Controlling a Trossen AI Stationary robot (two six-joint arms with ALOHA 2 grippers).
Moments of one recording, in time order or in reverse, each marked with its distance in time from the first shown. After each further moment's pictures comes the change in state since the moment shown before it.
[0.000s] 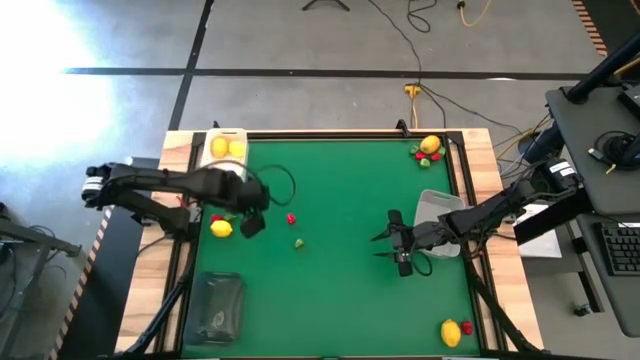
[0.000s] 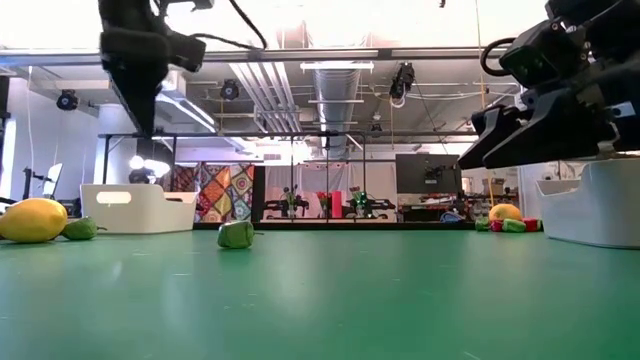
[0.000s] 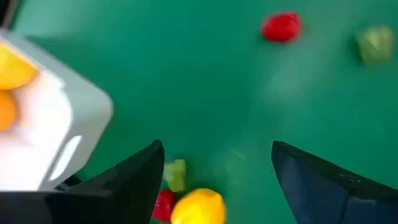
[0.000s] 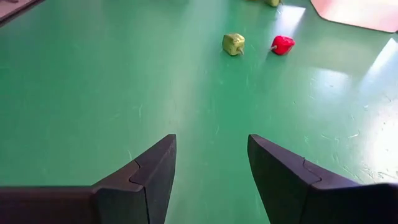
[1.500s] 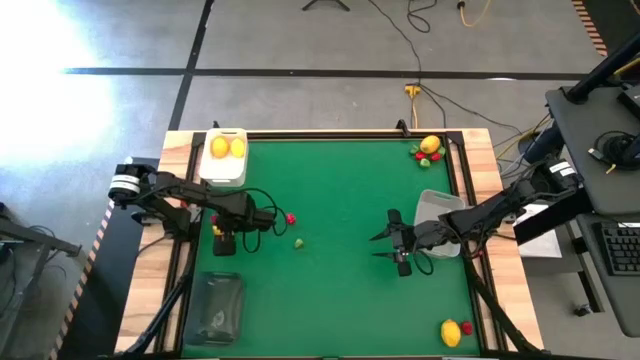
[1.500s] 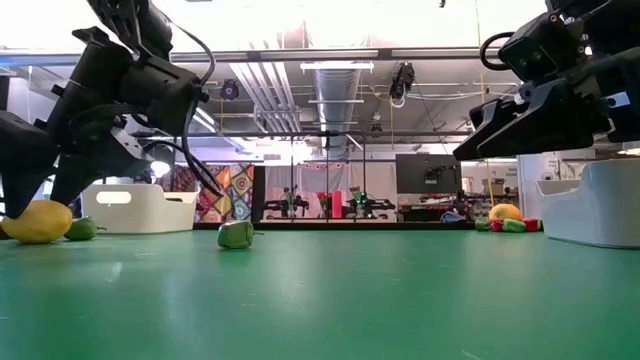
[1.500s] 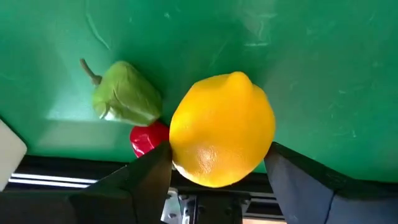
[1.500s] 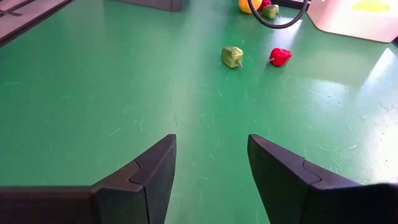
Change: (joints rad) left arm -0.006 0.244 -0.286 -0.018 0.204 0.459; right arm -0.002 0.000 0.002 0.037 -0.001 0.000
